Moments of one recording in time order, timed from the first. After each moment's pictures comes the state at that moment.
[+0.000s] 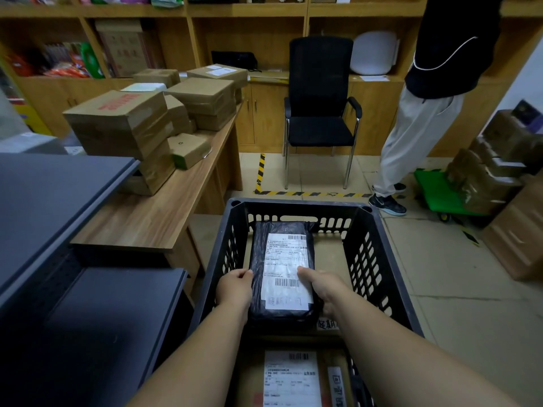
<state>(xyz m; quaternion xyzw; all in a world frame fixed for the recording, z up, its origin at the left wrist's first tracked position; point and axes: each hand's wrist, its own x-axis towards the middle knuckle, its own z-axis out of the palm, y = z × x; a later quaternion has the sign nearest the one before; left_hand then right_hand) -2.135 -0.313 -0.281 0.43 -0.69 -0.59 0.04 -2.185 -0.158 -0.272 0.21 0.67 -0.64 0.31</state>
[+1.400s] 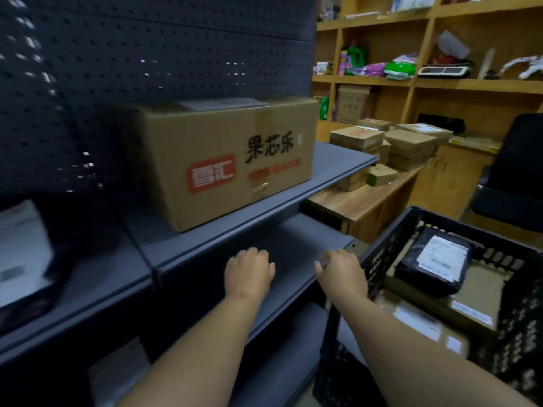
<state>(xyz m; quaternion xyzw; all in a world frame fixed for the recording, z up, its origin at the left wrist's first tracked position) -1.689 -0.344 -0.172 0.44 -0.89 0.02 0.15 -1.835 -0.246 -0.172 -0.41 0.88 -0.24 0.00</state>
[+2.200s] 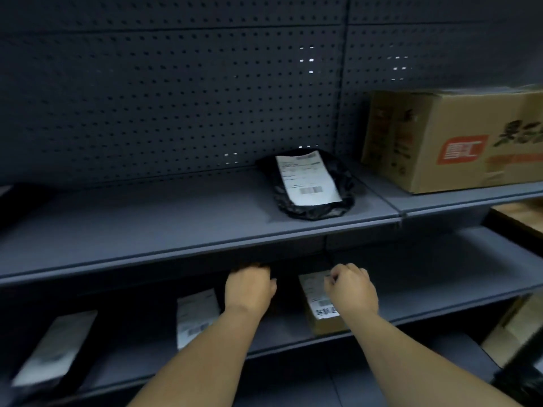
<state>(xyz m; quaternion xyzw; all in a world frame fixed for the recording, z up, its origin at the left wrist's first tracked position) -1.298 -0.276 -0.191 0.65 -0.75 0.08 0.07 -1.491 -0.273 -0.211 -0.62 0.74 -0.24 0.06</state>
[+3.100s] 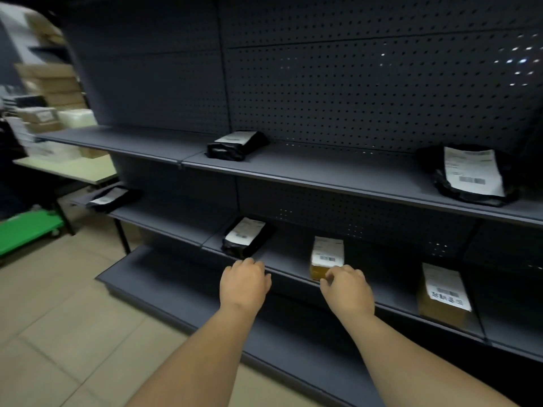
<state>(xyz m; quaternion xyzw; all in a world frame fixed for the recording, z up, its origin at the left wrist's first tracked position) -1.153 0.017 -0.185 0.86 -0.50 0.12 0.08 -1.312 -0.089 -0.202 -0.82 0.53 -0.21 0.10</state>
